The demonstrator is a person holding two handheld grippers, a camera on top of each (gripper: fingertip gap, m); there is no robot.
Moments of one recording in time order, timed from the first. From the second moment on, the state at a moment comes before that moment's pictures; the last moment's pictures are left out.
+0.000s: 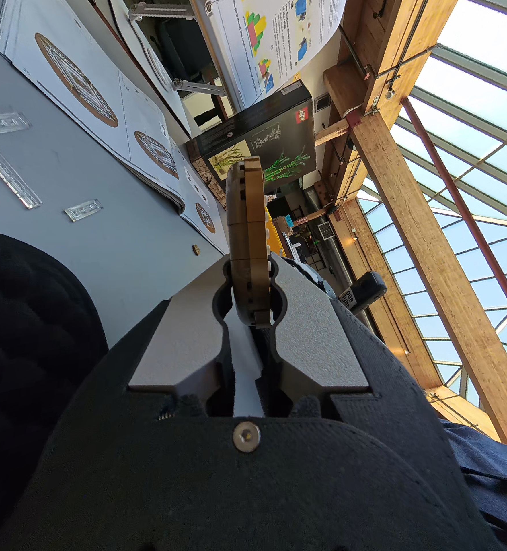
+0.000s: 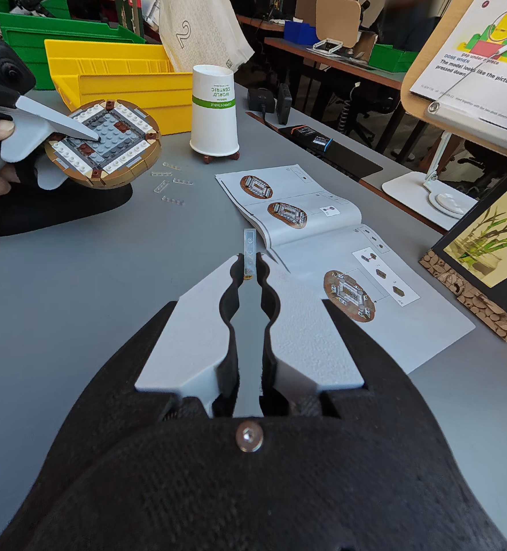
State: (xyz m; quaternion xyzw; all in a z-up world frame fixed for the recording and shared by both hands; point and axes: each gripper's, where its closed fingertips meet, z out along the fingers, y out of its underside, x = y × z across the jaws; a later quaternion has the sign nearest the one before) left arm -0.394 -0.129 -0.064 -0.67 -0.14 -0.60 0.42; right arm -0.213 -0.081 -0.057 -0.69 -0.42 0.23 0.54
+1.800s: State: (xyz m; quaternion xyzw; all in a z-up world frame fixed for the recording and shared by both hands) left arm -0.382 -0.131 -0.062 -0.67 -0.11 -0.60 0.41; right arm -0.206 -0.080 -0.077 -0.68 -0.42 0.25 0.55
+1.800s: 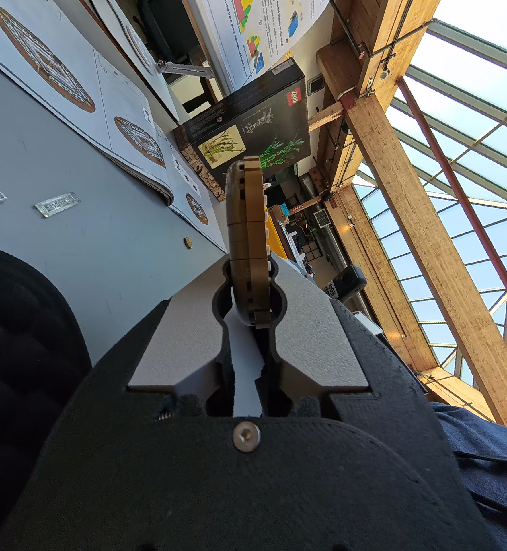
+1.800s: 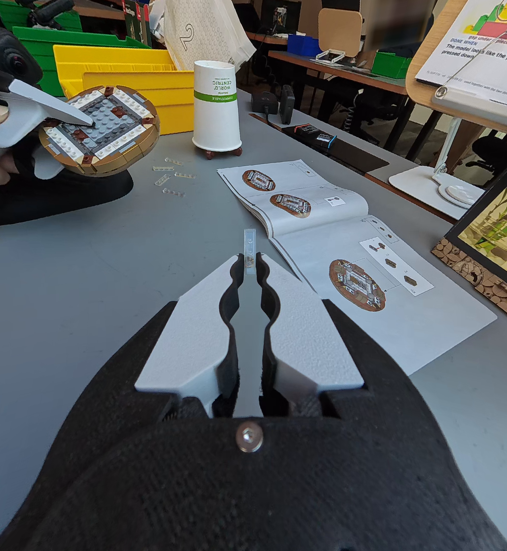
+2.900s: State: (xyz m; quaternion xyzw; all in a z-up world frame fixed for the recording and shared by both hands) left arm -0.376 -0.136 -0.068 -0.67 -0.11 -0.61 0.40; right arm -0.221 -0.094 -0.085 -0.65 -0.47 0.21 0.56
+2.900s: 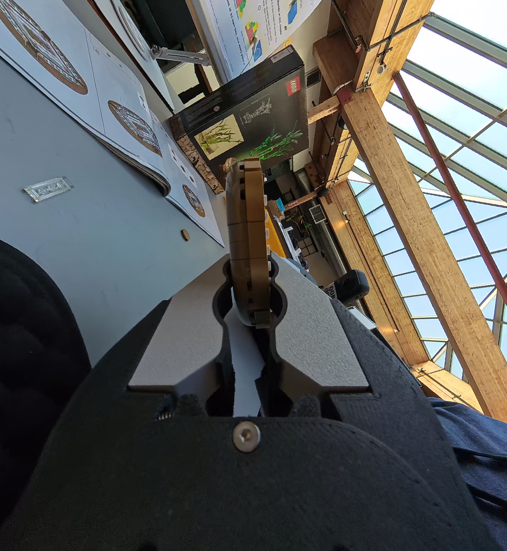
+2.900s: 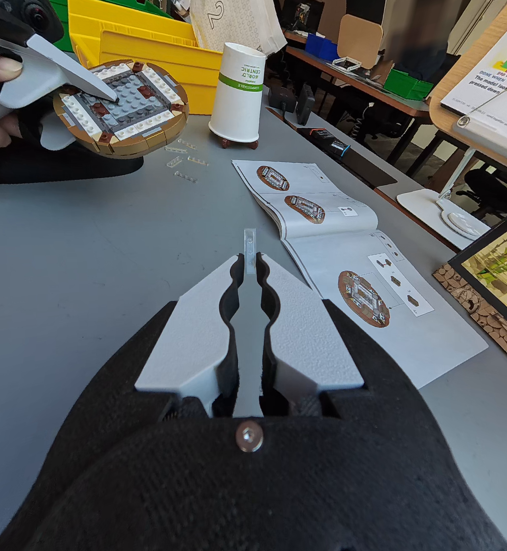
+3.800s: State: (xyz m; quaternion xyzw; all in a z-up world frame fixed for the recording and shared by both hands) left arm -0.343 -0.151 -0.064 -0.68 -0.08 -0.62 0.38; right arm -0.353 -0.135 -0.048 -0.56 -0.73 0.18 0.35
